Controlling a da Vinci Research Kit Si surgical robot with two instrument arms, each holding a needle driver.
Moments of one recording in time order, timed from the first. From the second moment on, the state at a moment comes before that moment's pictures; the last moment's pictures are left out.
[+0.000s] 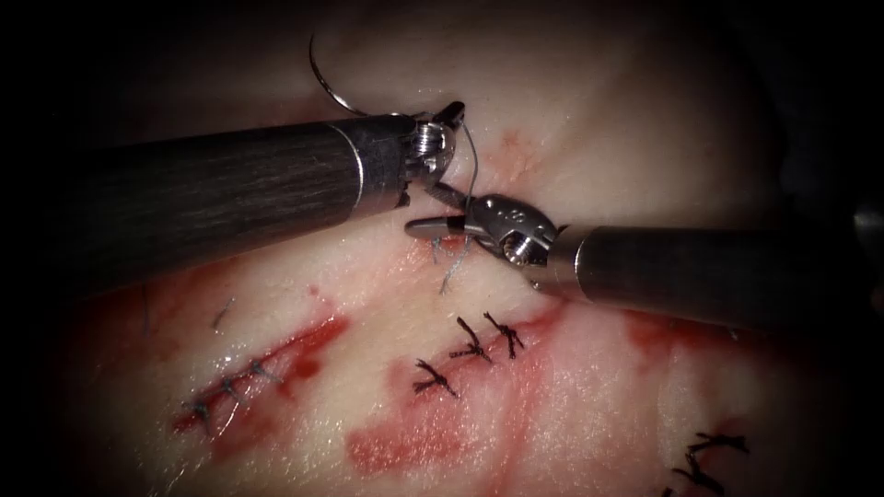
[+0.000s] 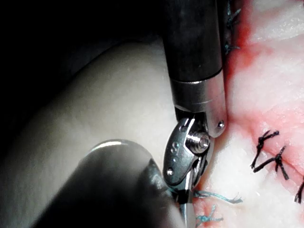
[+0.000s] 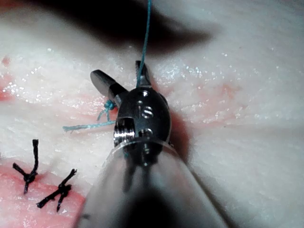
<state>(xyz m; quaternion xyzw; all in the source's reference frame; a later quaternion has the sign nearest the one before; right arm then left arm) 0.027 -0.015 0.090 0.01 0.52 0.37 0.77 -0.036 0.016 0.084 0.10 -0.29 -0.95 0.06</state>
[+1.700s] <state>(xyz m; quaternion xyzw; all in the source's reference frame) 0.015 -0.014 0.087 -0.02 0.50 0.43 0.75 -0.020 -0.001 0.088 0.18 0.03 -0.98 0.01</state>
